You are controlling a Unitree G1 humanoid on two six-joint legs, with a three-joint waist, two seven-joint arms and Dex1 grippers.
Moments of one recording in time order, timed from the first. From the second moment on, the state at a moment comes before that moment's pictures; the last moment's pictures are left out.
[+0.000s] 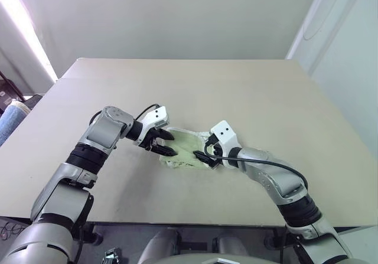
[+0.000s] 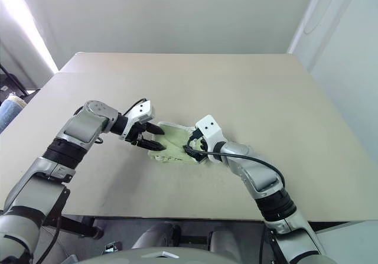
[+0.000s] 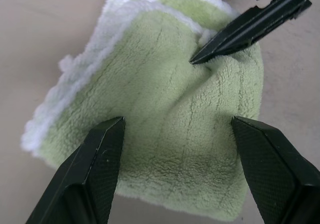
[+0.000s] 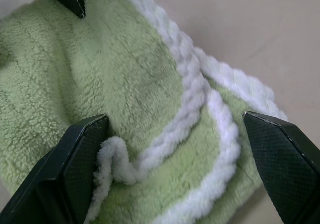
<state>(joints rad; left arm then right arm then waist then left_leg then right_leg) -0.76 0.58 -0.39 0.36 -0.11 0.53 -1.36 -0.34 -0.39 0.30 -0.24 0.31 0.87 0.35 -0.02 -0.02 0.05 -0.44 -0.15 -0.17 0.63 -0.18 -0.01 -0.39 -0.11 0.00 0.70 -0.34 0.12</state>
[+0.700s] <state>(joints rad) -0.72 0.53 -0.41 0.37 -0.07 0.47 -1.33 -0.40 -0.29 0.11 -0.38 0.48 0.91 0.44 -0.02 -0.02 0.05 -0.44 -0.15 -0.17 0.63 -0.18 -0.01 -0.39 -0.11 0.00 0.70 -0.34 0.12</state>
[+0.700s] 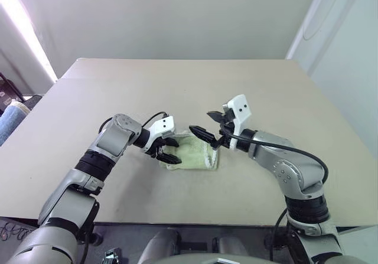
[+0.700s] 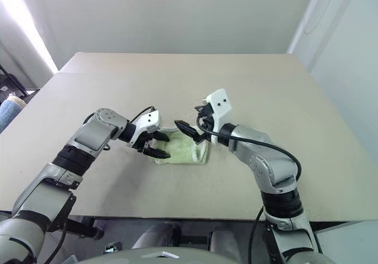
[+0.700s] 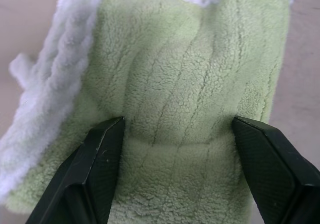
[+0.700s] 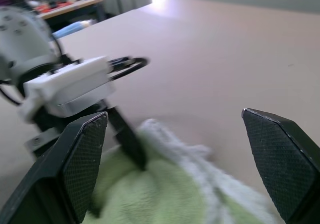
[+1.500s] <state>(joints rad) -0.75 0.51 -0.36 0.51 -0.09 0.35 -1.37 -0.29 -0.37 0.30 -0.22 0.24 0.75 0.49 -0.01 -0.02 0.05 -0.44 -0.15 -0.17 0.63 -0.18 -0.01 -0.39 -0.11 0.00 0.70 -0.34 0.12</state>
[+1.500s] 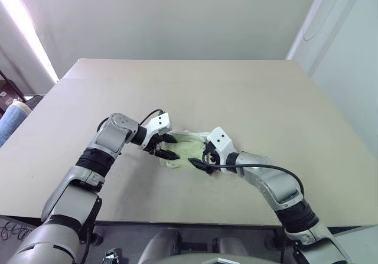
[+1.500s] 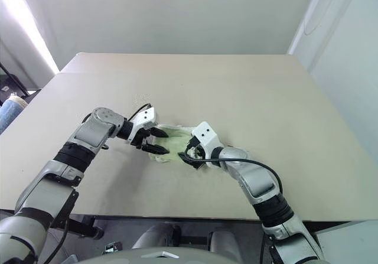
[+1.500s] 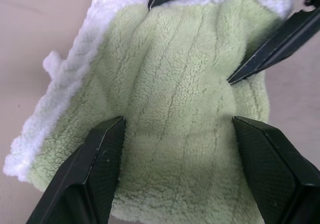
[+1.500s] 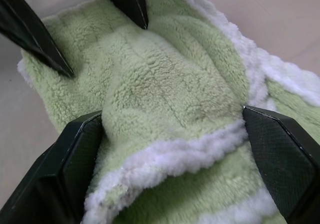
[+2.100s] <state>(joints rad) -0.83 0.60 -0.16 0.65 -0.20 0.33 -1.41 -0.09 -0.50 -0.11 -0.56 0.63 0.92 0.59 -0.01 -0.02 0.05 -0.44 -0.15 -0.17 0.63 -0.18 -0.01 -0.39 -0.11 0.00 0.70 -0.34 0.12</state>
